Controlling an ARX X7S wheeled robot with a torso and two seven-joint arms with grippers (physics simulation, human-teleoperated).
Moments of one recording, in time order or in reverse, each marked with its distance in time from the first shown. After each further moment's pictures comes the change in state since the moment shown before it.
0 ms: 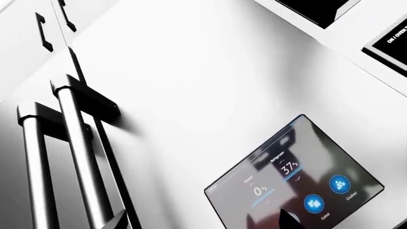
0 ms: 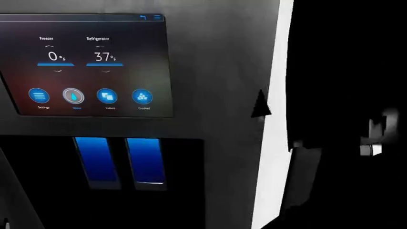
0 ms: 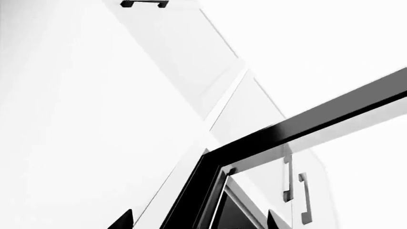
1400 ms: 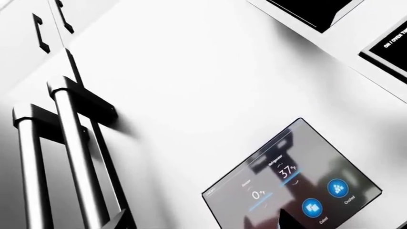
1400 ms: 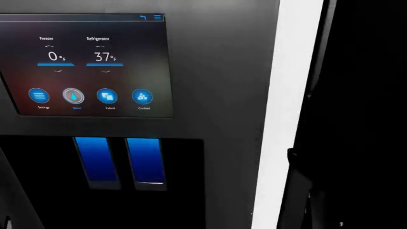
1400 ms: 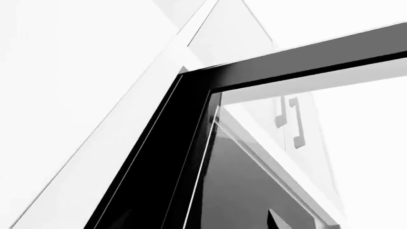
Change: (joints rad) left arm -0.018 -0.009 -0.004 0.002 -0.020 -0.003 0.019; right arm 0.168 0.078 0.224 0.450 0.326 -0.031 0.290
